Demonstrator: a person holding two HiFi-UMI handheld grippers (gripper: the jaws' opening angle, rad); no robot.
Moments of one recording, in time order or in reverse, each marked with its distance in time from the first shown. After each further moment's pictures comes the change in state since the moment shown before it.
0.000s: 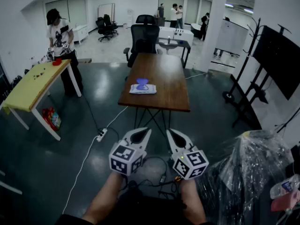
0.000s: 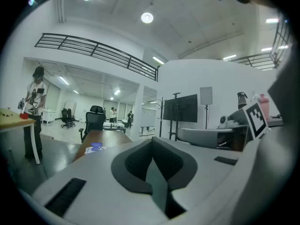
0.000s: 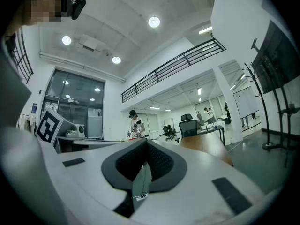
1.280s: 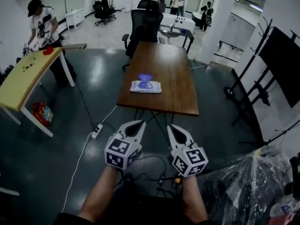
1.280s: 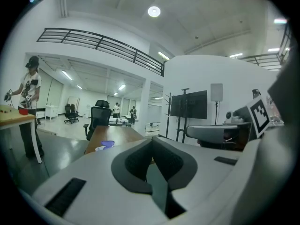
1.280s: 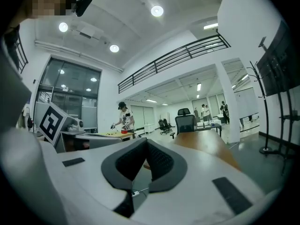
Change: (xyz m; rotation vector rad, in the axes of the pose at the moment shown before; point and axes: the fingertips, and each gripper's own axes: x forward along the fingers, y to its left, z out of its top) left arm 0.080 0.155 -0.015 -0.027 0.045 0.029; right arm 0.147 -0.052 -0.027 -0.049 0.085 -0.053
